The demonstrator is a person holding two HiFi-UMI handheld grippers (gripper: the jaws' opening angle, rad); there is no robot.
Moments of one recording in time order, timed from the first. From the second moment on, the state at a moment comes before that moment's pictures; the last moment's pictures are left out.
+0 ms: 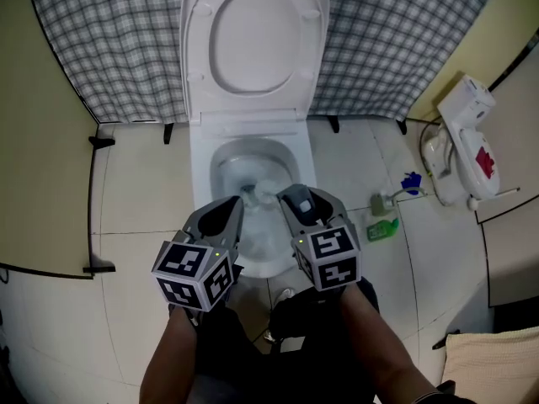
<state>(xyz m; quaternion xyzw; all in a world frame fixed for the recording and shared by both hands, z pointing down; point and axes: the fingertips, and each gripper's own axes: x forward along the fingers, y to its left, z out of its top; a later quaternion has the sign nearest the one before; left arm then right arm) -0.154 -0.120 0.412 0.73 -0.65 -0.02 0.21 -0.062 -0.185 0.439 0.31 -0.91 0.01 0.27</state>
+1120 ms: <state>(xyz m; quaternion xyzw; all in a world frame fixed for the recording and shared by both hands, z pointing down) -0.175 -0.126 0.445 0.72 -0.65 -0.01 0.24 -0.112 -0.222 0.522 0.30 -0.91 0.05 0.29</state>
